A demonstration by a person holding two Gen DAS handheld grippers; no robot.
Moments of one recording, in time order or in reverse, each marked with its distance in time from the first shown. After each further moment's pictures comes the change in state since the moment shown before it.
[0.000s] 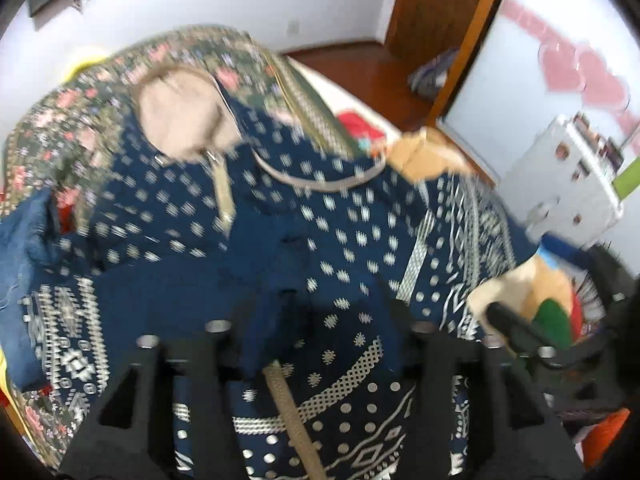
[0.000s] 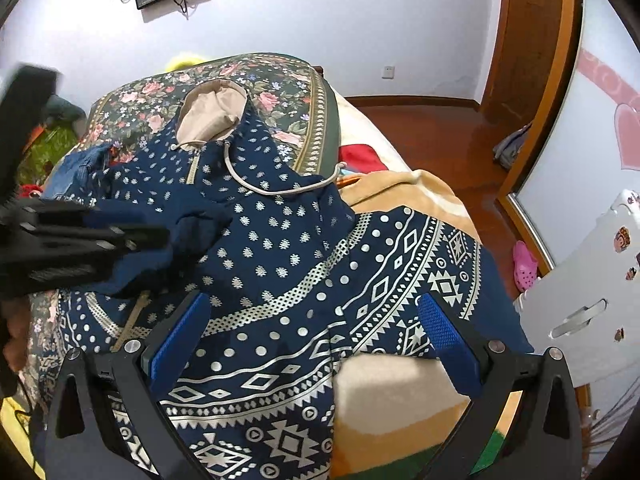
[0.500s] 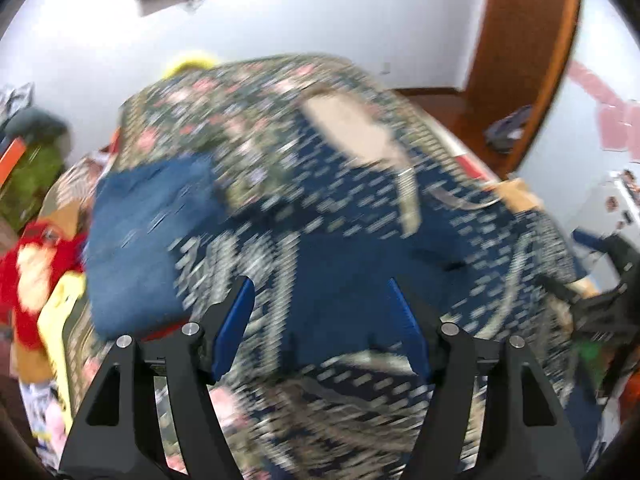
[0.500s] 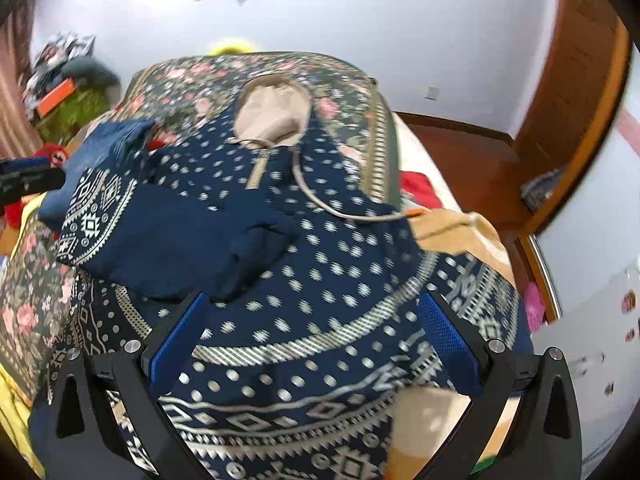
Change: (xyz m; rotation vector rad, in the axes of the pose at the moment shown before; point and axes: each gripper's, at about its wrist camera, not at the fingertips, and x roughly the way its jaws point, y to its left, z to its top) left arm -0.082 0.138 -0.074 -0.174 -0.092 0.240; right arm 0.019 0.078 0.022 -0.208 -0.002 0.041
